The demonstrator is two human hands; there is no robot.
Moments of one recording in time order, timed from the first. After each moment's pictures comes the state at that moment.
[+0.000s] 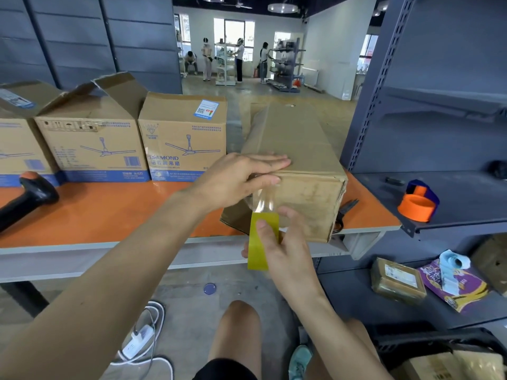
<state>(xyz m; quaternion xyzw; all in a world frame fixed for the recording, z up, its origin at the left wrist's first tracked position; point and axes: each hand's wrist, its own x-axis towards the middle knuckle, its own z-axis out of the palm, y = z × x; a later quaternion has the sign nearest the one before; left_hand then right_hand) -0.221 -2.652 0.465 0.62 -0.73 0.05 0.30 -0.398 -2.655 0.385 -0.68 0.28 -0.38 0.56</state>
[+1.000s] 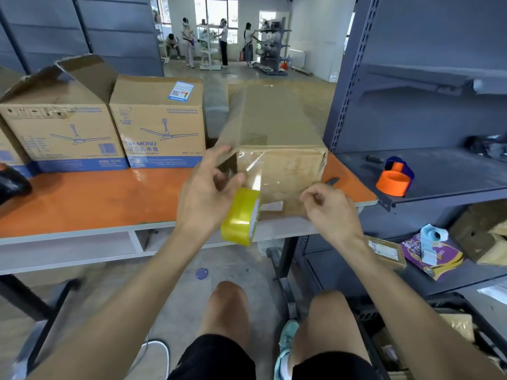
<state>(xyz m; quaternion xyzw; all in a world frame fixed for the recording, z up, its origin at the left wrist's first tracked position) -0.278 -2.622 0.410 0.73 -0.43 0.03 0.52 -0.468 -2.761 0.391 -0.81 0.41 -0.33 0.25</state>
